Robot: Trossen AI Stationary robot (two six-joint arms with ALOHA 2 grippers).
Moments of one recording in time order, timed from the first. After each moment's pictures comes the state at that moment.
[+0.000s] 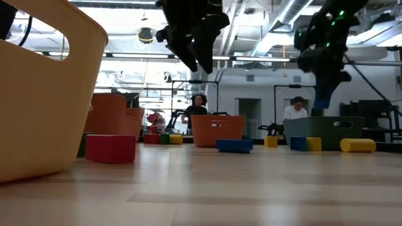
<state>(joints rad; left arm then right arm) -0.14 1.88 1.67 -0.89 -0.68 -0.55 -0.88 1.24 1.01 -1.13 -0.17 0.05</state>
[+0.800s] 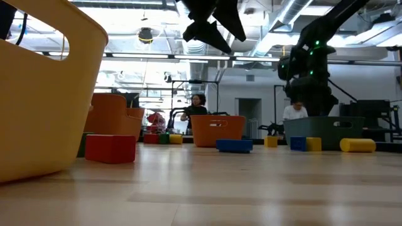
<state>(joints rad) -0.05 1.81 1.67 -0.59 -0.31 -0.36 -0.87 1.49 1.02 -1.08 -0.17 -0.01</state>
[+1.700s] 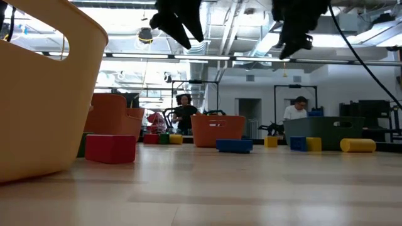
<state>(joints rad) -0.06 1.67 1.63 -0.89 -0.45 -0.45 -0.32 1.18 1.21 -0.91 -0.11 0.24</state>
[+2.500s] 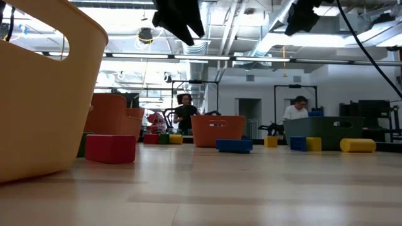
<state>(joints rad) -0.12 1.67 1.59 -0.83 -0.39 -0.37 0.09 1.20 1.19 -0.87 -0.05 0.28</state>
